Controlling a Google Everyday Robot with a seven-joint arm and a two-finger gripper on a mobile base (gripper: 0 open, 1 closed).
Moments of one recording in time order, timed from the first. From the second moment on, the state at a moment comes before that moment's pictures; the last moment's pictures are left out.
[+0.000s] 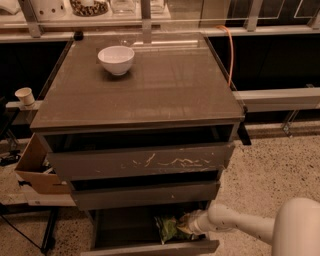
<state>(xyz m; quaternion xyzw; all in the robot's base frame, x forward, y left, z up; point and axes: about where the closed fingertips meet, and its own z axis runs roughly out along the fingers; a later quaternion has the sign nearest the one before) 0.522 -0.109 0.205 -0.54 0.78 0.18 0.27</state>
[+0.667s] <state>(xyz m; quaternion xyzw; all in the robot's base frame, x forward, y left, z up) 0.502 -0.129 0.270 -0.55 0.77 0.19 0.27</state>
